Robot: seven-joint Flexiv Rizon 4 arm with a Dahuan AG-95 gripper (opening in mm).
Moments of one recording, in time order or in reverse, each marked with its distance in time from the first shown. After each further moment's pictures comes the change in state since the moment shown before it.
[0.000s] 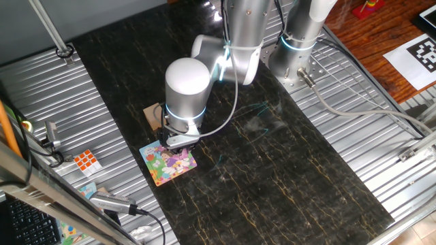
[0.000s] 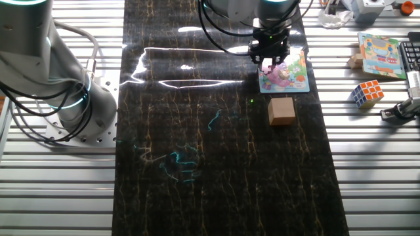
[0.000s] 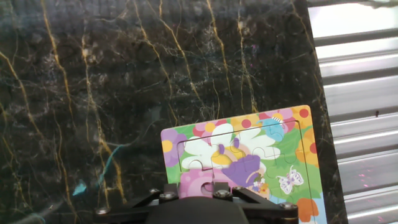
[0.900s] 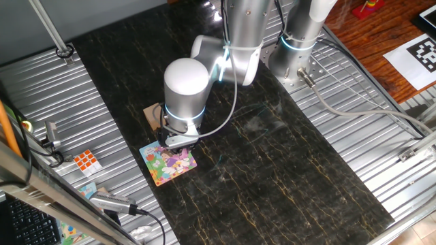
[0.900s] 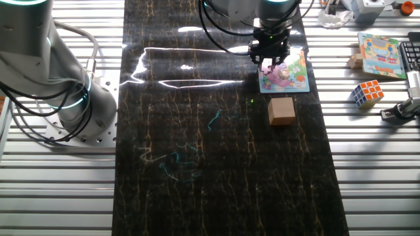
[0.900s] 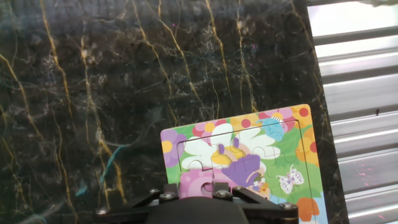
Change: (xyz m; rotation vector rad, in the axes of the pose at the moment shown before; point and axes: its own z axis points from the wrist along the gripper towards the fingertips) arm 0.000 0.000 0.000 -0.011 0.007 0.014
